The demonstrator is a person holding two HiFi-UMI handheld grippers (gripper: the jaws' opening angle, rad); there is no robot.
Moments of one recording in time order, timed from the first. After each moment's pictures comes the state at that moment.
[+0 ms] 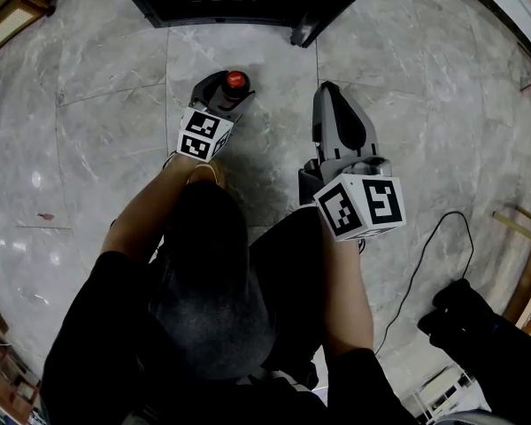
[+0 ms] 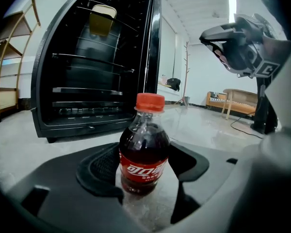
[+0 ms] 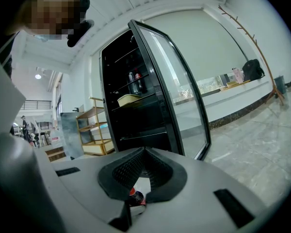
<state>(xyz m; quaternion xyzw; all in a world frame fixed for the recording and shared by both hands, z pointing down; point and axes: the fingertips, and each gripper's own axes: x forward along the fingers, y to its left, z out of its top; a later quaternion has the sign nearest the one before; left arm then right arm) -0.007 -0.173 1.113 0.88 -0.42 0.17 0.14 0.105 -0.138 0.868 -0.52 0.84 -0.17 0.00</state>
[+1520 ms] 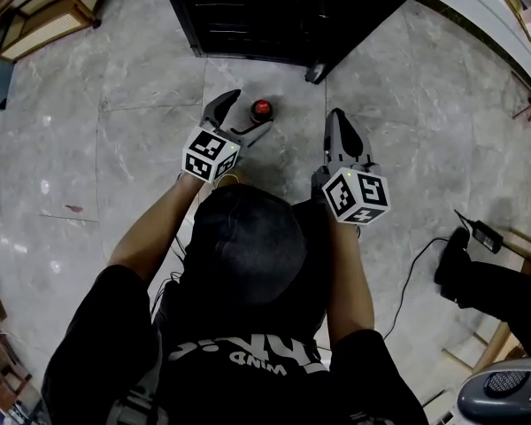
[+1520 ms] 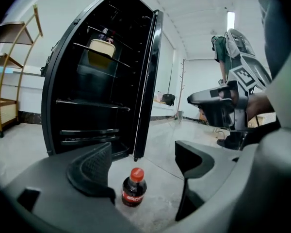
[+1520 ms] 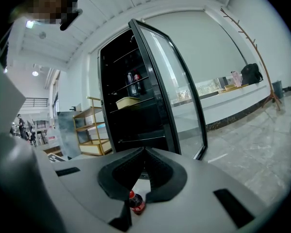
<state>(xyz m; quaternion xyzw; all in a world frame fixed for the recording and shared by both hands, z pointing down) -0.030 -0.141 0.954 0.90 -0.40 0.10 0.13 0.112 -0.135 0.848 -0.53 0.83 -0.16 -0.01</state>
